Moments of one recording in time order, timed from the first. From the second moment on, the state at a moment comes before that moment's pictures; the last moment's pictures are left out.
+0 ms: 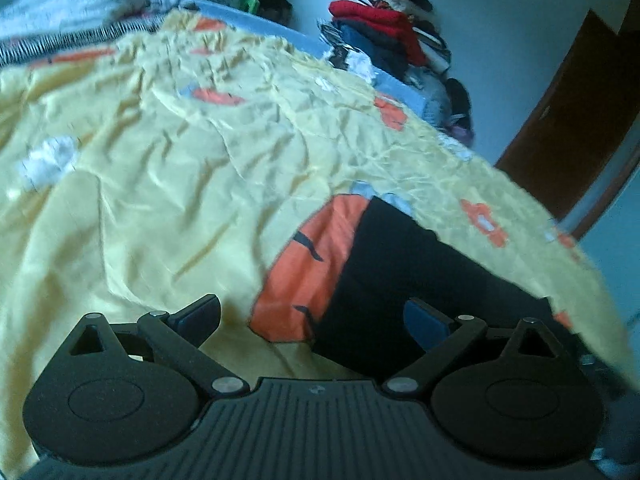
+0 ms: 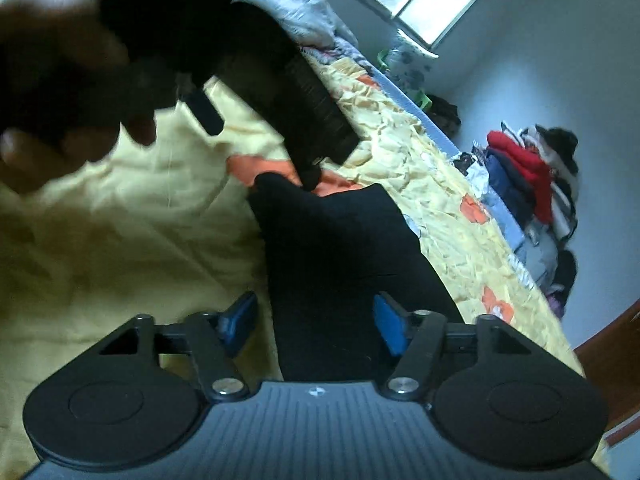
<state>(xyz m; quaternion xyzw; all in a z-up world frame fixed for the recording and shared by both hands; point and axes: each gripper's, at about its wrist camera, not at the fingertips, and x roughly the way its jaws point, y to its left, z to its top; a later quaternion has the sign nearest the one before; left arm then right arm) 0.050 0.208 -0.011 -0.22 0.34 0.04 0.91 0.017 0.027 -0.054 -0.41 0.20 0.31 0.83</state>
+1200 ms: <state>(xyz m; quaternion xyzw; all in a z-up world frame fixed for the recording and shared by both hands) 0.148 0.200 -0.064 -0.44 0.39 -0.14 0.79 0.111 -0.053 0.015 -0.06 0.26 0.41 0.87</state>
